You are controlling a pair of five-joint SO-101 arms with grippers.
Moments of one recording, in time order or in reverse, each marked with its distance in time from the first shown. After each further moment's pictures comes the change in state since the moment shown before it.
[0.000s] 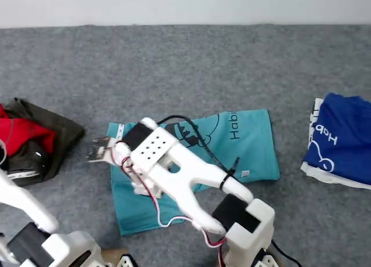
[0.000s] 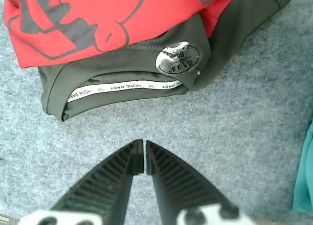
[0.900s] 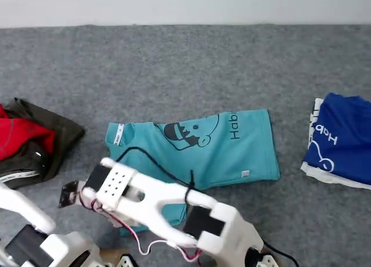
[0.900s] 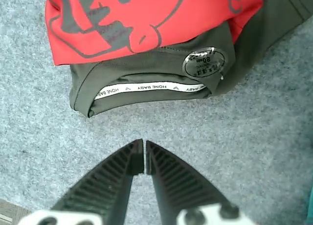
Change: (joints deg) left arm -4.0 0.0 -3.7 -0.1 -1.6; right arm -13.0 8.4 -1.8 -4.1 -1.8
